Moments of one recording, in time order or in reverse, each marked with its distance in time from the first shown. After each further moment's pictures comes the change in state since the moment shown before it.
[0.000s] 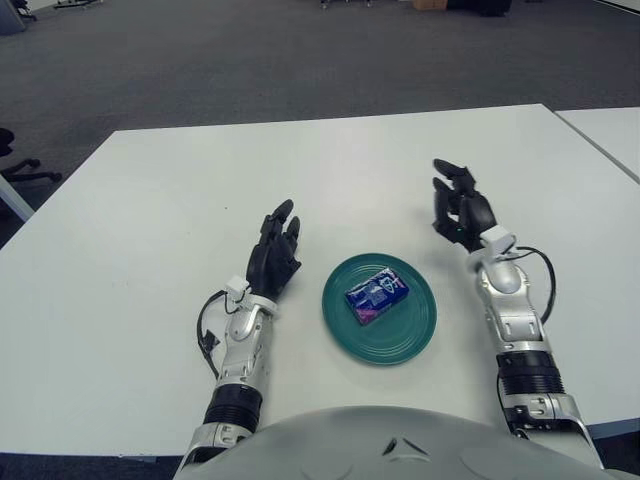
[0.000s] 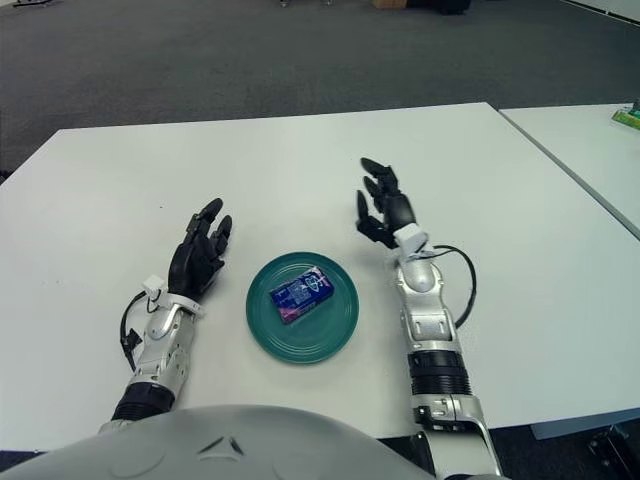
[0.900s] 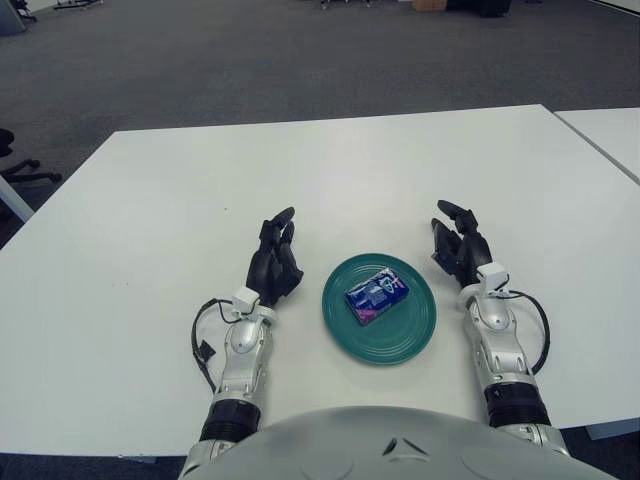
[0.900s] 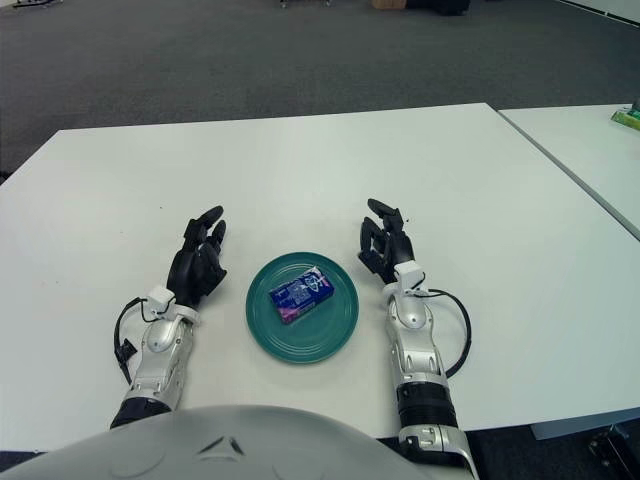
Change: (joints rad) left arm 0.113 0.007 -0.035 -0.107 0.266 -0.083 0.182; right arm 0.148 0.115 0.035 0.094 -0.014 -0.102 -0.089
